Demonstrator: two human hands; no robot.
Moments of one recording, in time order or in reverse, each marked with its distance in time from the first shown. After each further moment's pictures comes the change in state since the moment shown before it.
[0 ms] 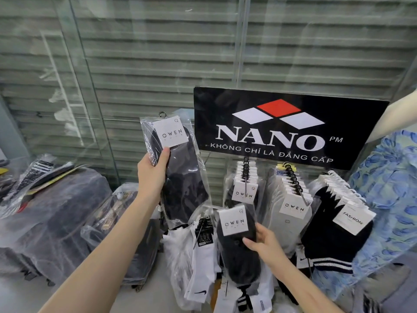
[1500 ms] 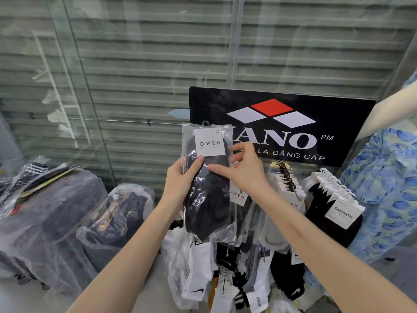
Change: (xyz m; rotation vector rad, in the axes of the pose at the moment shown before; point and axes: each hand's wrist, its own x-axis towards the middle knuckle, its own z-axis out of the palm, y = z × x) left_hand -0.041 -0.004 0.037 -0.109 -0.332 -0.038; right_hand 0.013 -0.170 0.042 -0.388 0.231 -0.366
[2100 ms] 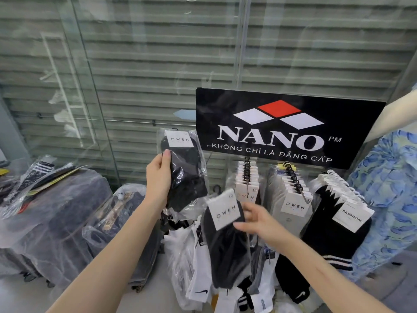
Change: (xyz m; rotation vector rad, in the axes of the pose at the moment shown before) left_hand 0.020 0.006 -0.042 0.102 0.272 0.019; right_hand -0.046 0.097 -0.001 0.301 -0.561 0.273
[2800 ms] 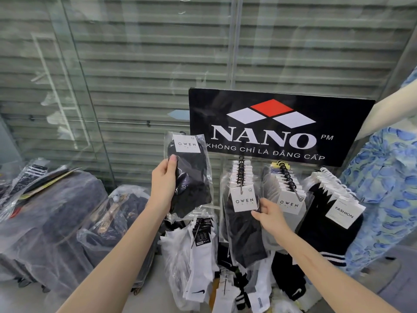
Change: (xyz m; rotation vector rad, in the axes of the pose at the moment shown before) left_hand -0.013 -0.007 0.017 -0.035 -0.088 -0.050; right_hand 0.023 0.035 -0.034 -0.173 0.541 0.079
